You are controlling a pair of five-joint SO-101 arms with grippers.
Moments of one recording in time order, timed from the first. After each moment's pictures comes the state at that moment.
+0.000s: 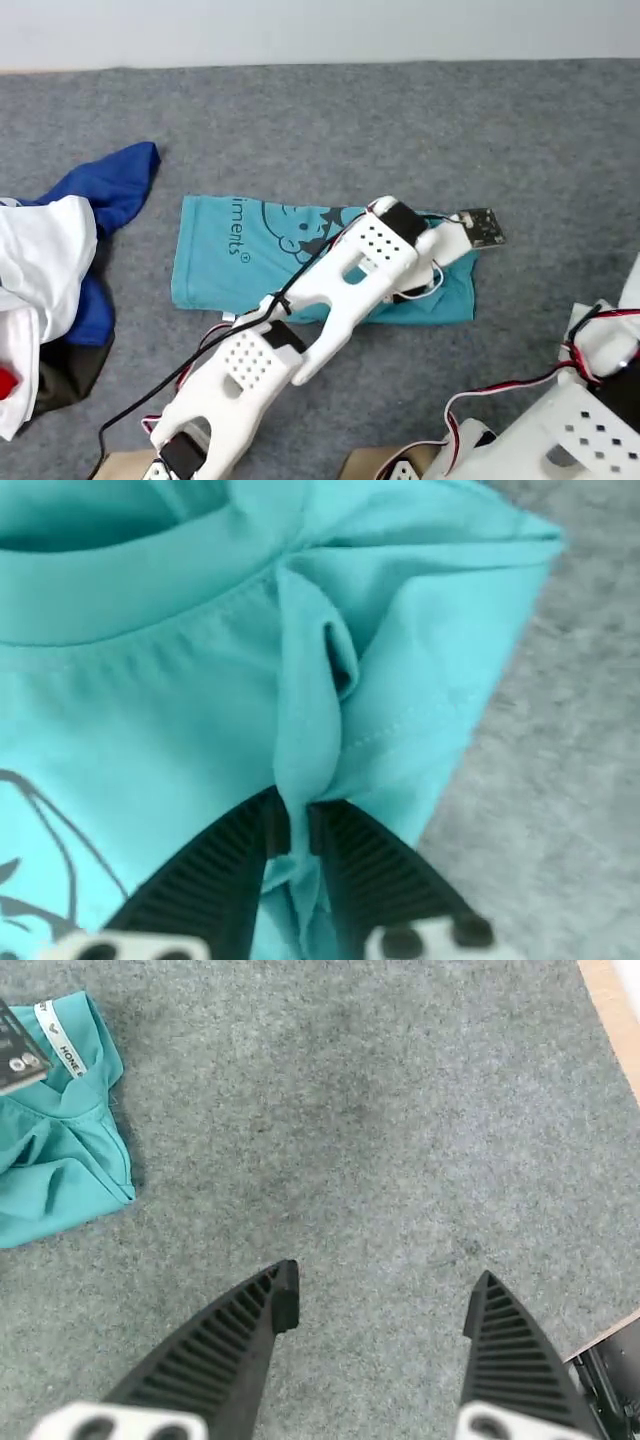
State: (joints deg) left arm 41.1 52.7 -44.7 90.9 -21.3; right arm 42.0 -49.8 11.8 100.5 25.1
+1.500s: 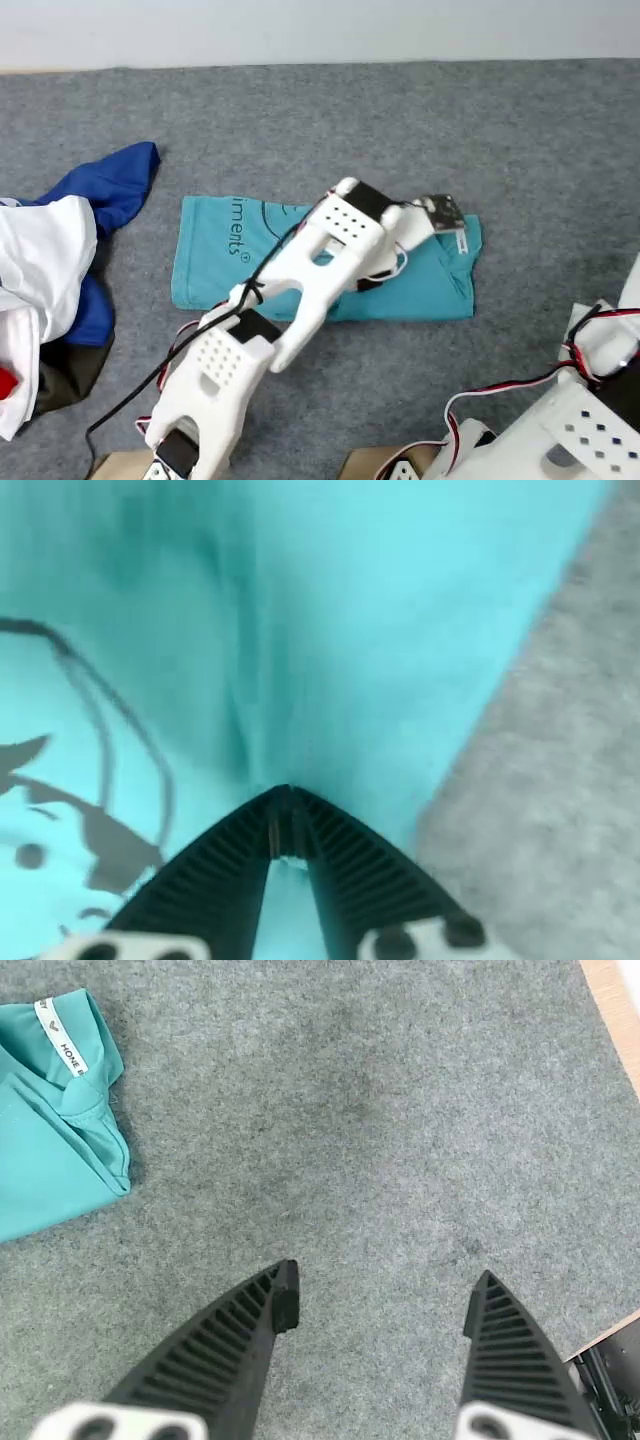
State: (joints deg) left arm 34.2 44.3 -32.2 91.8 -25.5; right arm 42.0 -49.8 12.0 100.5 25.1
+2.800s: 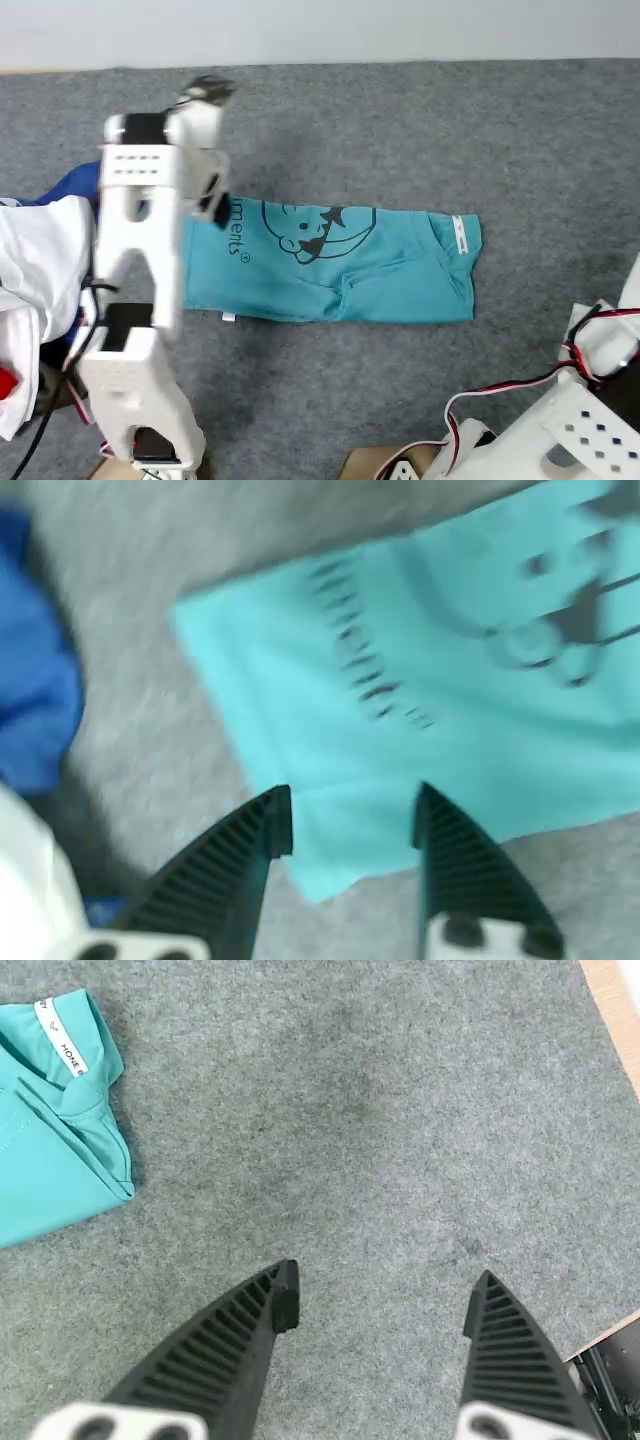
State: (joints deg) left arm -5.8 23.3 -25.0 98.9 -14.5; right arm 42.0 -49.8 12.0 100.5 25.1
